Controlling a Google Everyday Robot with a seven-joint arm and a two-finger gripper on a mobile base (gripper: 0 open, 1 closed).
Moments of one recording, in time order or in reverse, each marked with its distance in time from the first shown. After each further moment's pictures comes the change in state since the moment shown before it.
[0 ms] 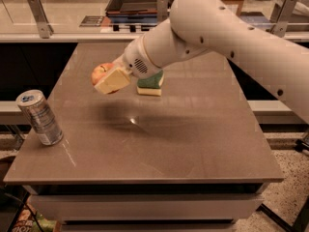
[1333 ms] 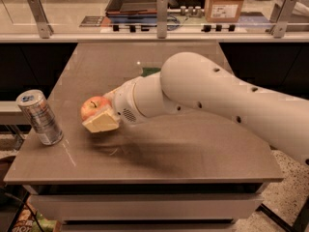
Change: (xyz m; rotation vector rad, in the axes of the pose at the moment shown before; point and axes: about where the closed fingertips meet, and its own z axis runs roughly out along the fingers) arm 0.038 0.081 0.030 0.070 -0.057 0.022
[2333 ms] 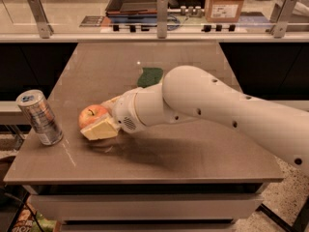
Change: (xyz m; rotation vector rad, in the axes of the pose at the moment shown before) arm 0.017 0.011 0.018 -0.068 -0.038 0.036
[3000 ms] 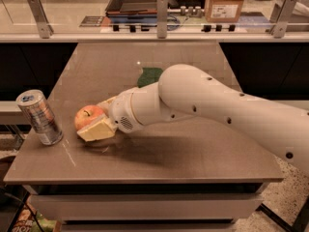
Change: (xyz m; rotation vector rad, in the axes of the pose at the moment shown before) arm -0.003 0.004 0.009 -0.042 -0.004 -0.013
